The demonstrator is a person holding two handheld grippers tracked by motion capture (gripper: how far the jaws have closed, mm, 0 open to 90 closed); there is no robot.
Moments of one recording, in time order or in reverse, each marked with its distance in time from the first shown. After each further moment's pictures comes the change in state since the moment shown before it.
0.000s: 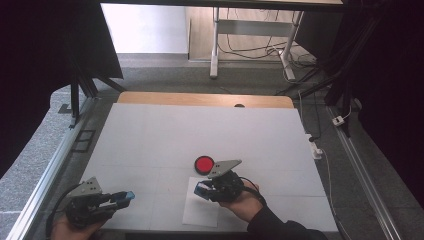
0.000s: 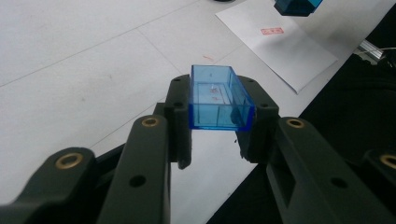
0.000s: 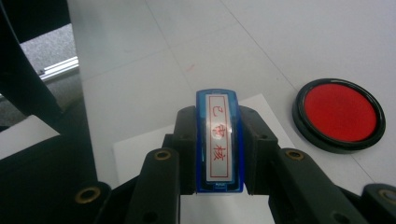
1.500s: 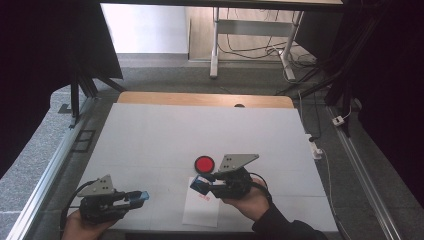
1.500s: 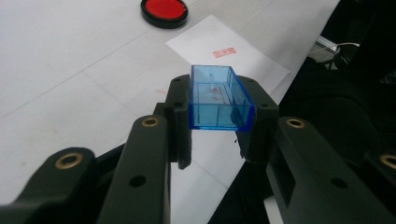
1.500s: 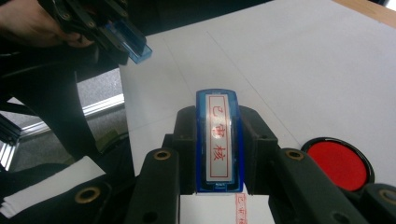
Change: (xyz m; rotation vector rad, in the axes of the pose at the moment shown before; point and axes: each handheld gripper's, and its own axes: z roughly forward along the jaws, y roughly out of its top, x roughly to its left) left arm -0.019 0.024 0.015 -0.041 -0.133 0.130; right arm 0.007 0.020 -0.044 -0.202 0.085 0.001
